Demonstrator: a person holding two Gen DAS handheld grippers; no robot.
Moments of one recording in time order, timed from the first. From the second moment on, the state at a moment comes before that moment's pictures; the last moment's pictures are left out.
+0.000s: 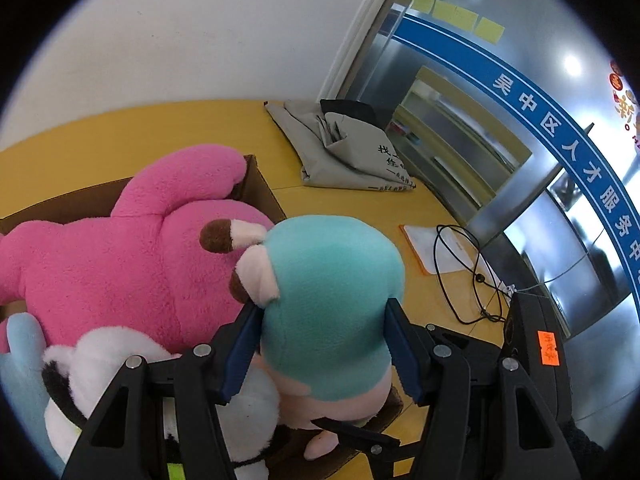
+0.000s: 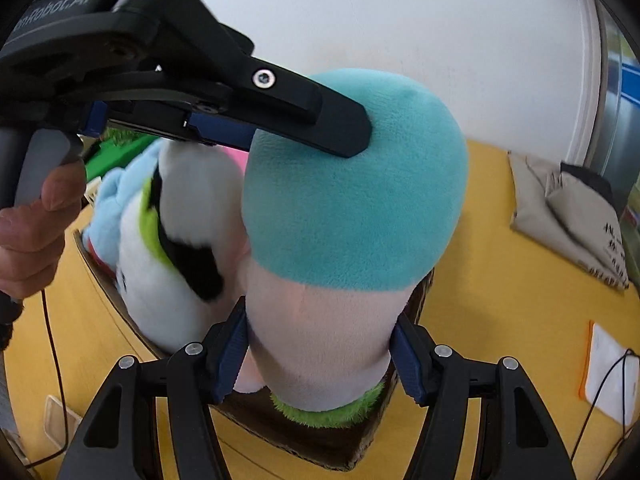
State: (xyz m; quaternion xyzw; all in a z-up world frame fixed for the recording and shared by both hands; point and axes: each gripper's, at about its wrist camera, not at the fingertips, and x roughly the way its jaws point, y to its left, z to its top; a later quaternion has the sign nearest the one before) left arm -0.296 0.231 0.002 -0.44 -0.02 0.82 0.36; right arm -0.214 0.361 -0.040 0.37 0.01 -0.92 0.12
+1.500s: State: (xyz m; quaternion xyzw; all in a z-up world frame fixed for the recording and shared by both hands) left arm -0.032 0.039 0.053 -0.27 0.06 0.95 0.12; right arm -0.017 0.287 0.055 0.29 -0.05 -0.96 0.02
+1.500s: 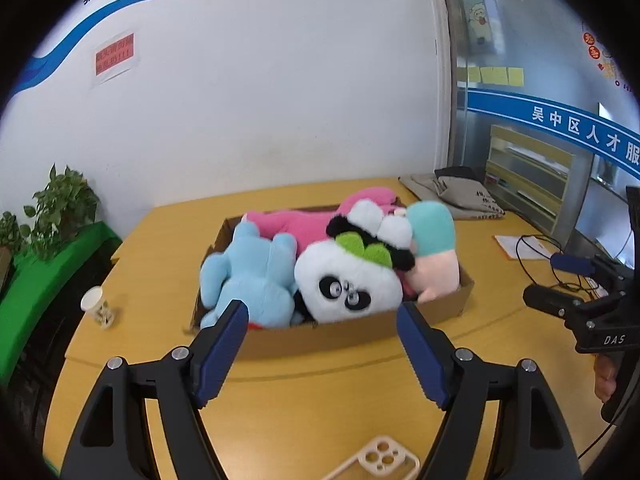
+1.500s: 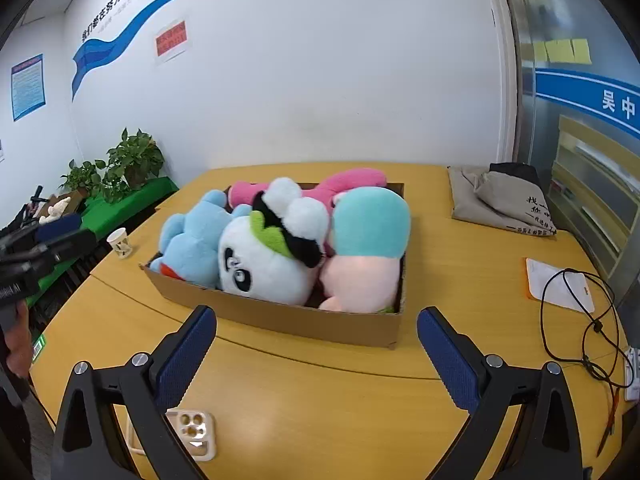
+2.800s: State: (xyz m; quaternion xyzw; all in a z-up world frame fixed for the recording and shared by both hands) left arm -0.009 -0.021 -0.149 -0.53 -0.03 0.82 0.19; right arm 0.010 0.152 -0.135 0.51 -0.02 -0.82 0.27
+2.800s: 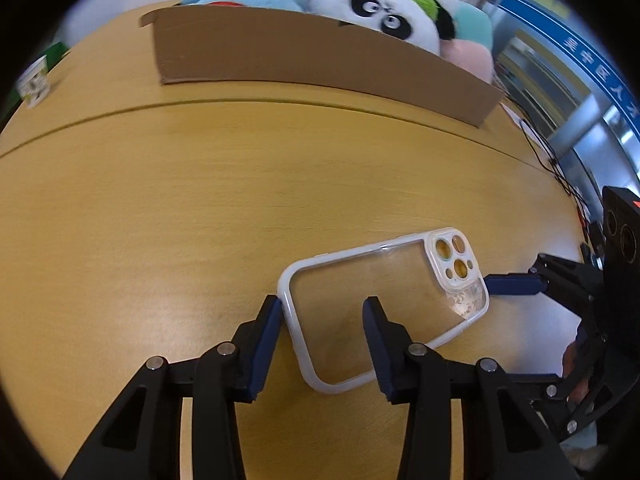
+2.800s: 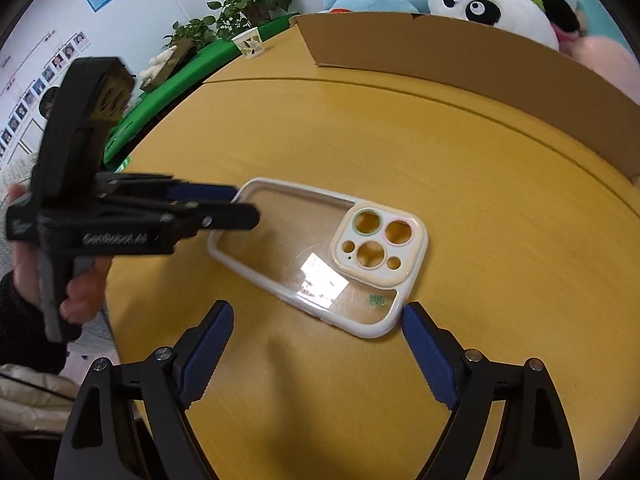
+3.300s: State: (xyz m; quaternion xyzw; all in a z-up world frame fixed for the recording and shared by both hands) left arm -0.014 -0.005 -0.141 -0.50 0.24 0.73 0.39; right arm -0.014 0.124 -0.121 0.47 0.30 -0.73 0.38
